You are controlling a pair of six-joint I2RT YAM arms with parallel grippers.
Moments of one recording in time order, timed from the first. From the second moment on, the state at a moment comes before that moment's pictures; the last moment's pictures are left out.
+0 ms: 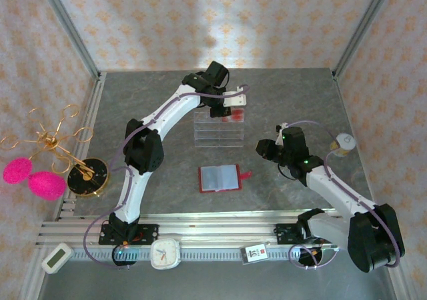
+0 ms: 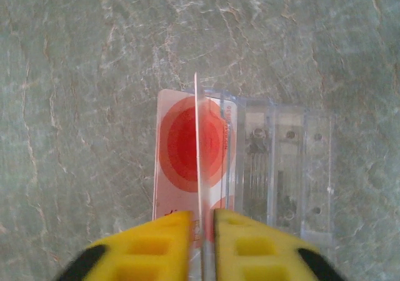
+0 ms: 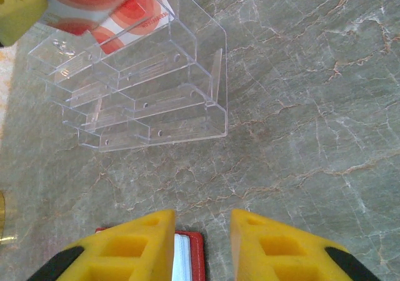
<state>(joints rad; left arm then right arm) -0.52 2.23 2.16 -0.97 0.28 0.90 0.33 1.07 0.54 -0.16 -0.26 0.65</state>
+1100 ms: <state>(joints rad) -0.51 1.29 0.81 0.14 0.26 -0.27 0.96 1.43 0.74 -0.11 -0.03 0.54</state>
